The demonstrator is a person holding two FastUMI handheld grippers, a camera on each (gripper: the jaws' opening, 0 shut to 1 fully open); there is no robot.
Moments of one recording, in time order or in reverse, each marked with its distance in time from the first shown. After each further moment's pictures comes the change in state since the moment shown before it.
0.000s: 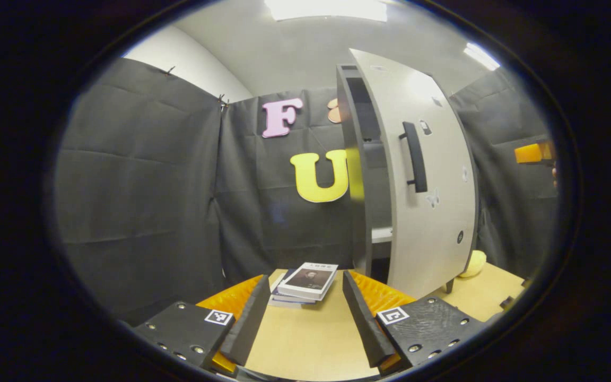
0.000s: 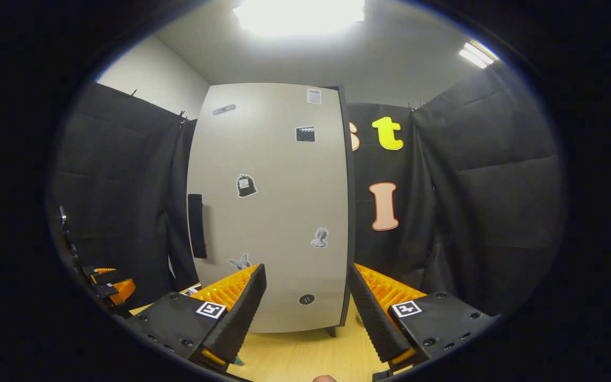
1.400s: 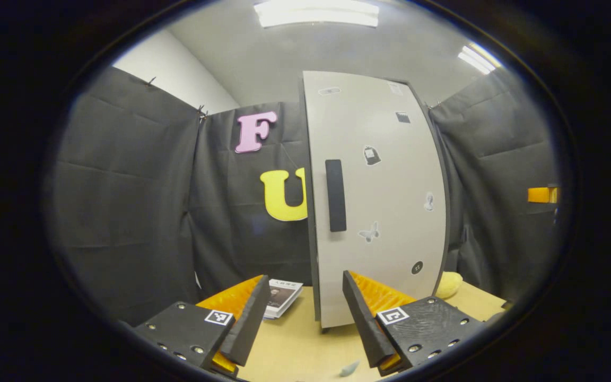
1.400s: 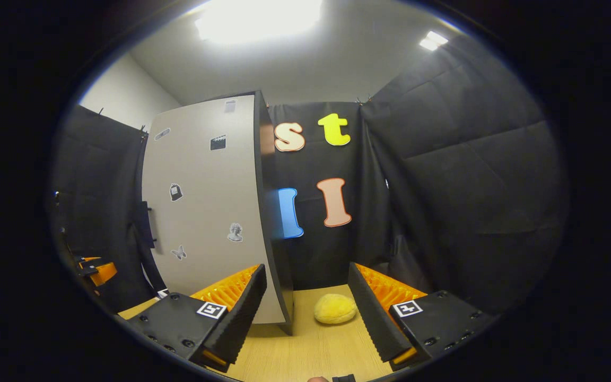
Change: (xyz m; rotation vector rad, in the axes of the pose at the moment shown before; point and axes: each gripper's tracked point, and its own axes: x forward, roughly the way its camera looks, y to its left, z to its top) left arm 0.015 -0.110 0.053 -0.006 -0.062 -0.062; right arm -0.027 -0.150 -0.022 0.089 -0.017 -0.154
